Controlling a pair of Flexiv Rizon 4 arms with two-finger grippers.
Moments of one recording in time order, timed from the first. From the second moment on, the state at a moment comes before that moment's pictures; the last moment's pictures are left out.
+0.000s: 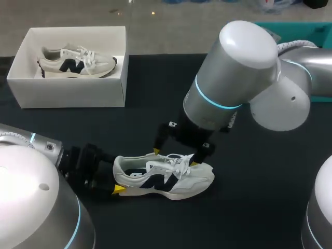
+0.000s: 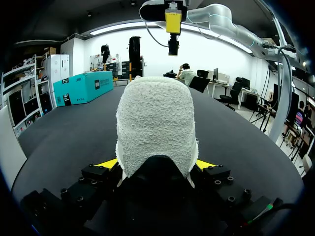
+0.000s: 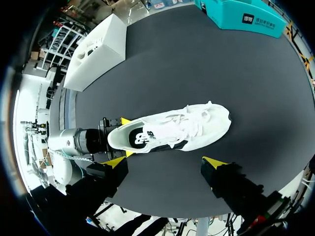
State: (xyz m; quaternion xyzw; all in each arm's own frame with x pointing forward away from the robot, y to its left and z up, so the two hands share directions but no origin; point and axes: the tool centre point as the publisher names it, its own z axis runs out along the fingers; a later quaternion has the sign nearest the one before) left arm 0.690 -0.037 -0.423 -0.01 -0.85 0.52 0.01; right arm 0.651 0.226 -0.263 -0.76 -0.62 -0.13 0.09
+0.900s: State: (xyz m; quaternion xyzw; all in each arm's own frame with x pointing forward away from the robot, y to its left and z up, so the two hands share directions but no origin) left arm 0.690 -0.037 -0.423 -0.01 -0.85 0.52 0.01; right arm 0.676 0.275 -0.336 -0.71 -0.70 -0.07 0.04
